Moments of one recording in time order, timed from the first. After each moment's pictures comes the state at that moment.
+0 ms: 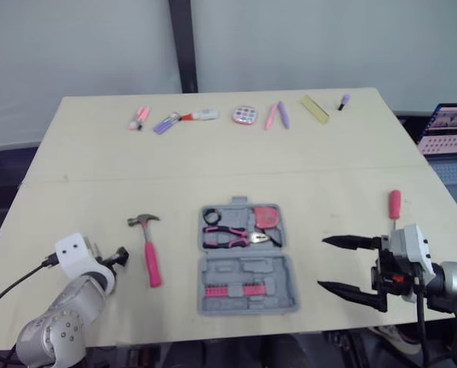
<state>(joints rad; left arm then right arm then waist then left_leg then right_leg) 0.04 0.18 0.53 -0.49 -0.65 1.12 0.46 0.22 -0.85 -0.32 -0.45 0.66 0.29 1.19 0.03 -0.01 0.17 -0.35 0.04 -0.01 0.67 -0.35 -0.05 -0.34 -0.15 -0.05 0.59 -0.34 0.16</state>
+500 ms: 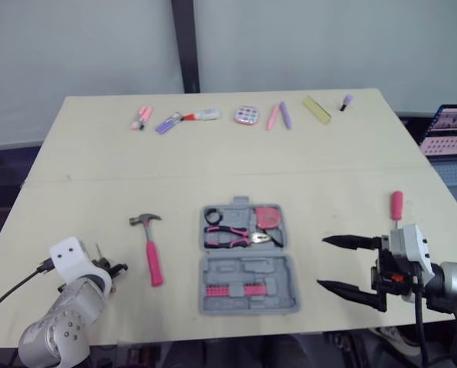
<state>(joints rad) 0.02 0.11 0.57 -0.51 -0.57 1.16 0.45 0.22 -0.85 -0.32 -0.46 0.66 0.31 1.17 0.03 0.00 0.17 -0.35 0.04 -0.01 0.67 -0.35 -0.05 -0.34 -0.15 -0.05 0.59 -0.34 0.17</state>
